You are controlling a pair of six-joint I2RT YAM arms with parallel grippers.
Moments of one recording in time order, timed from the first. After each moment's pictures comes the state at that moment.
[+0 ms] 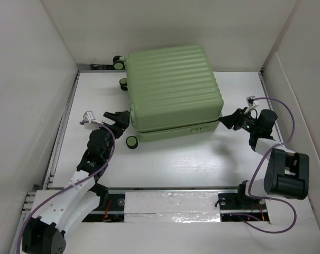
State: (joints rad) left arm -0.39 0.68 0.38 0.18 -0.28 -1.01; right arm -0.24 1.37 0.53 0.57 -0.91 0.29
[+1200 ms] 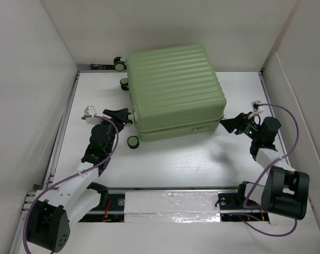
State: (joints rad) left arm -0.34 0.86 0.39 0.39 -0.26 -0.98; right arm -0.26 1.18 0.41 0.57 -0.88 0.40
